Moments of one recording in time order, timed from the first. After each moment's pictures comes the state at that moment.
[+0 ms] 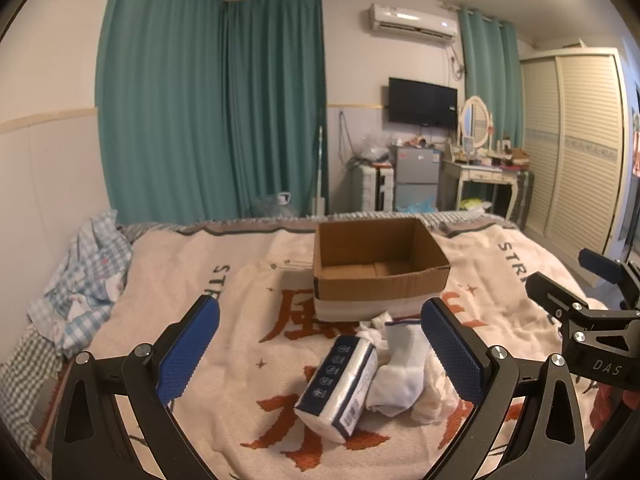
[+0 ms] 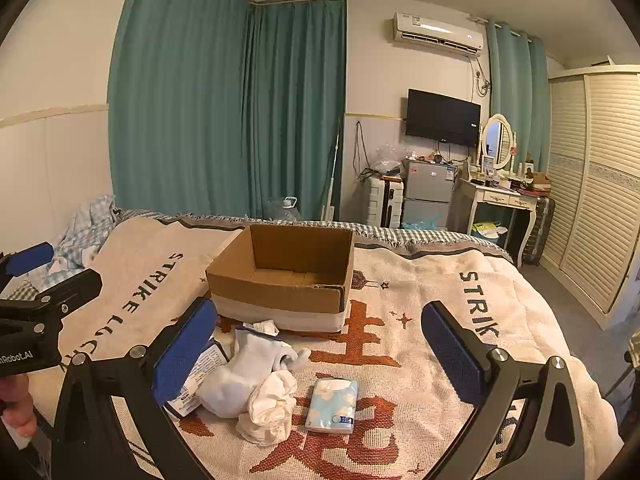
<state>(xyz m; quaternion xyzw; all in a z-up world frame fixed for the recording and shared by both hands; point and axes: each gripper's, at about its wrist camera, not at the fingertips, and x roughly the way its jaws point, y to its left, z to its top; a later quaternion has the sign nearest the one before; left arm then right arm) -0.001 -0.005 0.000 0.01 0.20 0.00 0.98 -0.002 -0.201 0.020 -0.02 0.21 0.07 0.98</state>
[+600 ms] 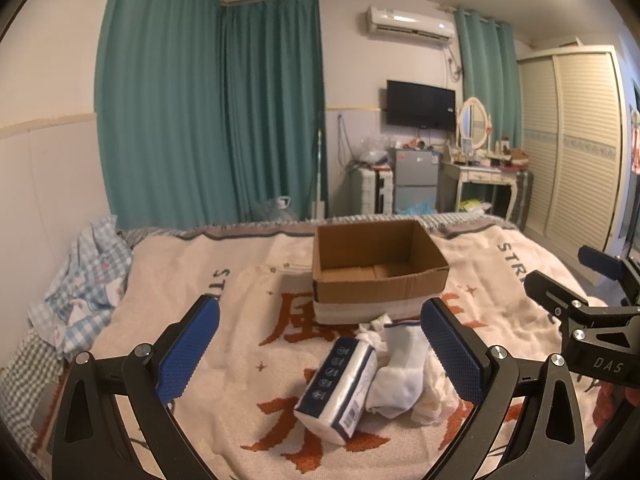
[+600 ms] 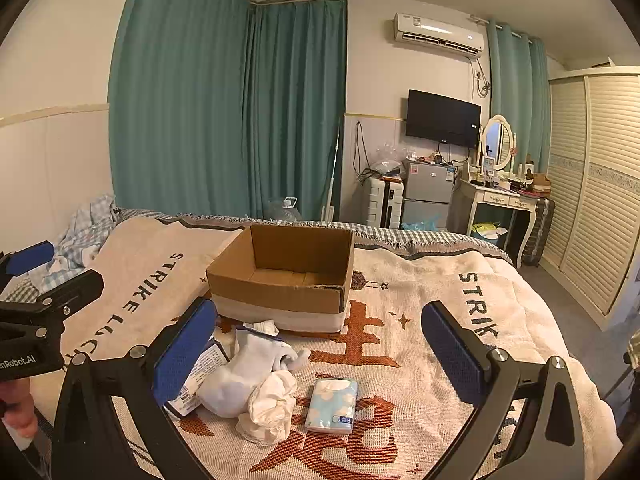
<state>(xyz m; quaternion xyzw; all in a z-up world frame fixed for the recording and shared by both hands) 0.002 -0.003 0.001 0.01 0.20 0.00 0.98 -0.001 -0.201 0.020 -0.02 0.21 0.07 0.98</state>
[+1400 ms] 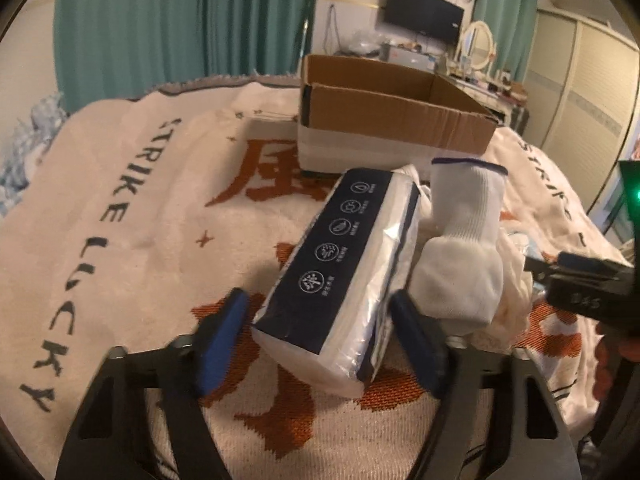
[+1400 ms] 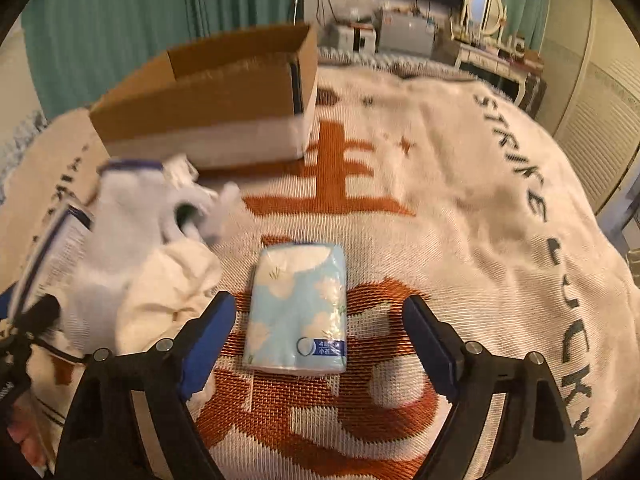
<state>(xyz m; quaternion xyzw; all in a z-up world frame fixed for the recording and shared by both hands) 0.079 0.012 -0.147 -0.04 0.38 -0.06 0.92 0.101 -0.215 -0.143 -0.01 0.47 0.00 0.88</state>
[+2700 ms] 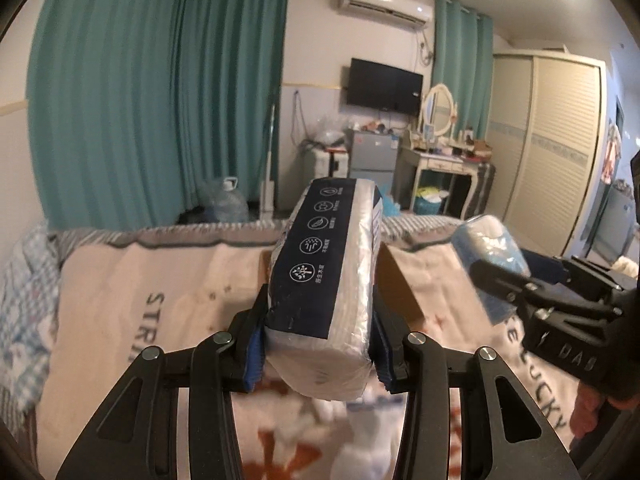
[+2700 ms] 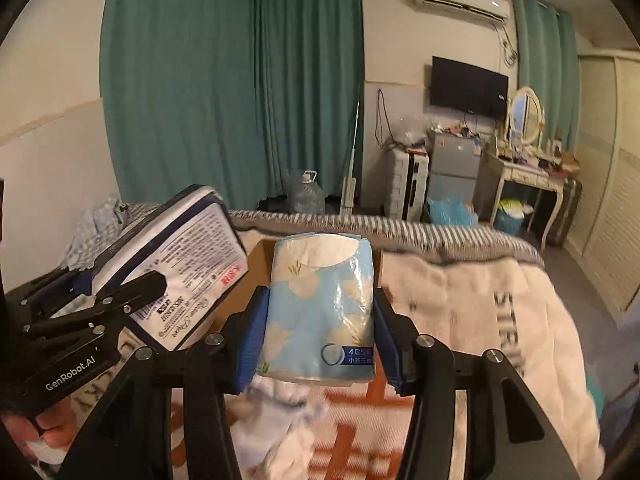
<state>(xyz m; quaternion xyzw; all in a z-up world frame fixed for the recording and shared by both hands) 0.153 -0.013 0.033 -0.01 0.25 -0.10 0.96 0.134 -0.175 0.069 -0.02 0.29 0.11 0.95</state>
